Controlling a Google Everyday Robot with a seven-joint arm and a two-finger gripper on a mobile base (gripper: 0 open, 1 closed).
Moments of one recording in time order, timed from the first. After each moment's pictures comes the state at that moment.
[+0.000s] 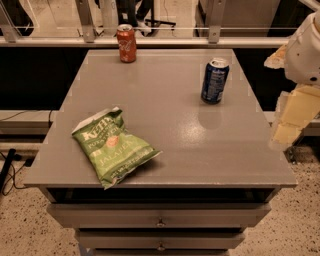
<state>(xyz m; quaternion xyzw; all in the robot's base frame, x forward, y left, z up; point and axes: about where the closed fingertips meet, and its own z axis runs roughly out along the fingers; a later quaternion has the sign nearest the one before) 0.438 -0.217 0.976 -0.60 0.78 -0.03 0.16</state>
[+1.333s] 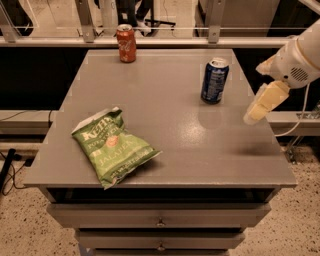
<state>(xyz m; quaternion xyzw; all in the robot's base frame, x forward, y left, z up) 0.558 -0.248 0.908 -0.52 0.81 0.07 0.25</state>
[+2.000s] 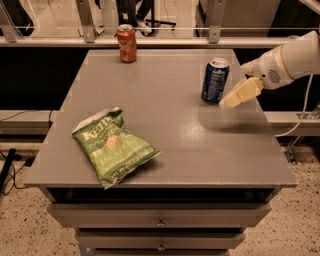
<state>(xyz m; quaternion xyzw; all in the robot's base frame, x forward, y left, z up) 0.625 -0.224 0.885 -0.45 0.80 0.16 0.36</state>
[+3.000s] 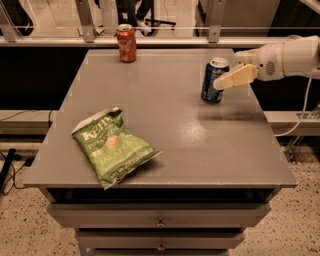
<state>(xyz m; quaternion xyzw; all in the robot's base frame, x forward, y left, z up) 0.675 -0.212 0.911 -0.39 0.75 0.25 0.47</state>
